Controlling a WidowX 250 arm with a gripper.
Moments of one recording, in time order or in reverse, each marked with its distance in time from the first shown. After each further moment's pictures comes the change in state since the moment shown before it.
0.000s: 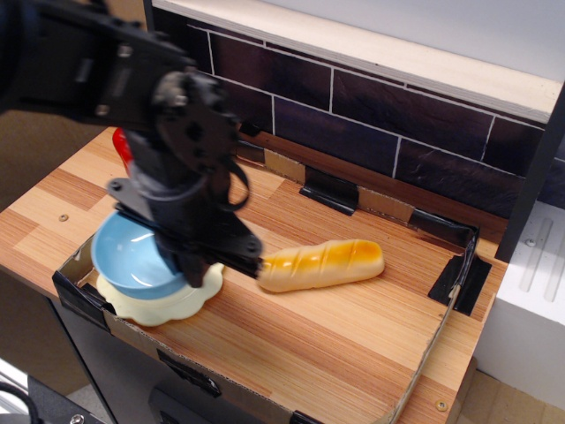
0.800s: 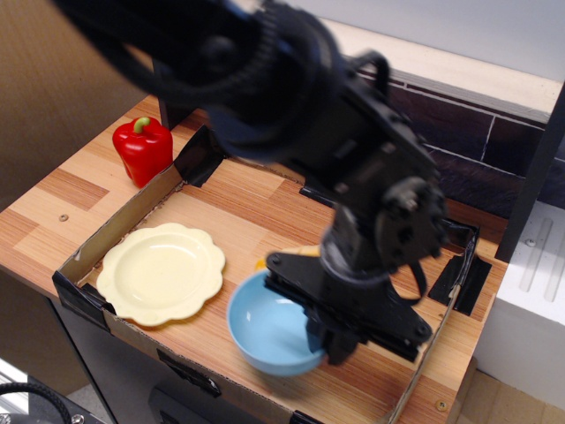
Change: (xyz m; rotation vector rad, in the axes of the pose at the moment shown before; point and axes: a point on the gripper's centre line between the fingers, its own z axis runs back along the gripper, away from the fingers) arm -0.007 -0.100 -0.027 -0.017 0.118 -0.026
